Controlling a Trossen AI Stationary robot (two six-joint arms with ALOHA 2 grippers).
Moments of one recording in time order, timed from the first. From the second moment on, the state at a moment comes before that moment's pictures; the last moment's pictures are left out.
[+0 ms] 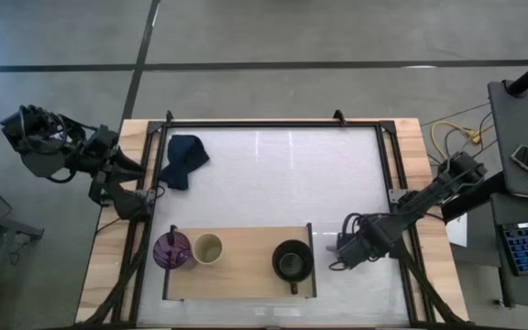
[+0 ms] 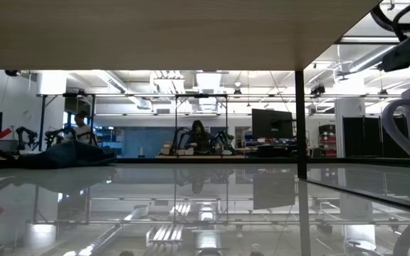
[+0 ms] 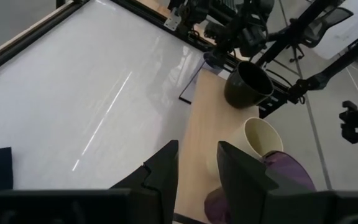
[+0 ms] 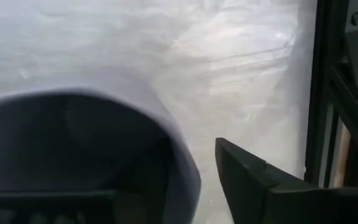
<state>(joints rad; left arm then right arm) -0.85 0.83 1.61 -1.53 -0.66 -1.02 0.62 1.50 0.99 -1.16 -0.13 2.32</state>
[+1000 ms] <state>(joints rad) -0.85 0.88 1.61 -1.53 -0.75 -1.13 -0.02 1.28 0.90 -1.08 0.13 1.42</state>
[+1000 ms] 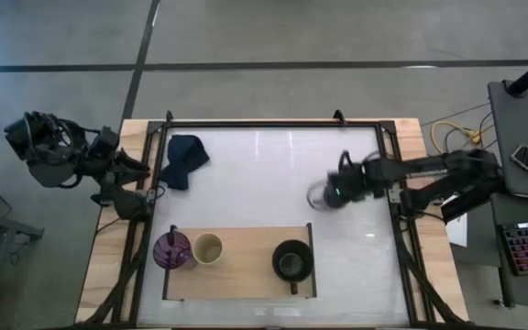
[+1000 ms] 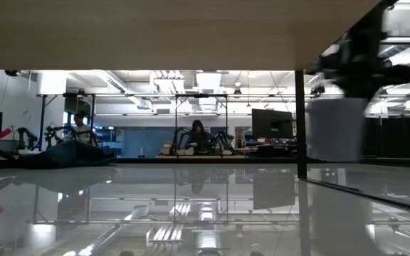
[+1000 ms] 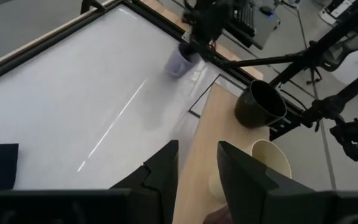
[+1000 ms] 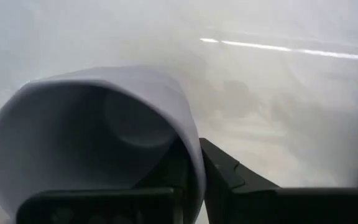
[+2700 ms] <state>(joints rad) -0.78 0.97 1.60 -1.57 -0.76 -1.17 -0.40 2.41 2.36 -1.43 -0.08 0.10</state>
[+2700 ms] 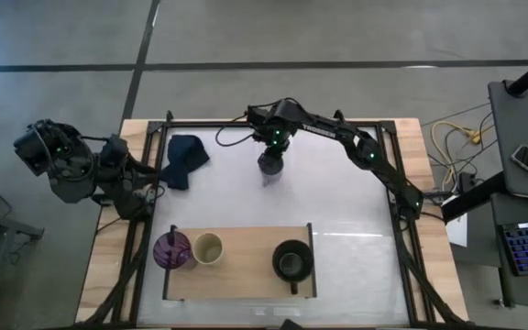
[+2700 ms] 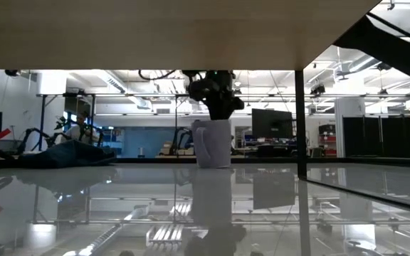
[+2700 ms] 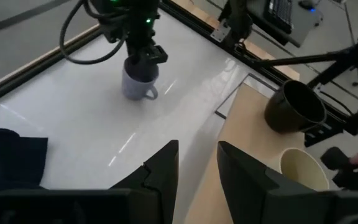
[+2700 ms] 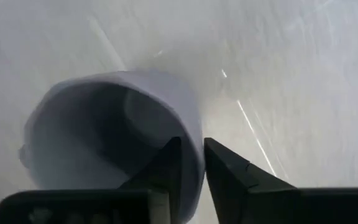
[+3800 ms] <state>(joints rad) -0.78 0.99 1.61 -1.45 -0.76 -1.16 -0.40 2.28 2.36 -1.49 -0.08 0.45</state>
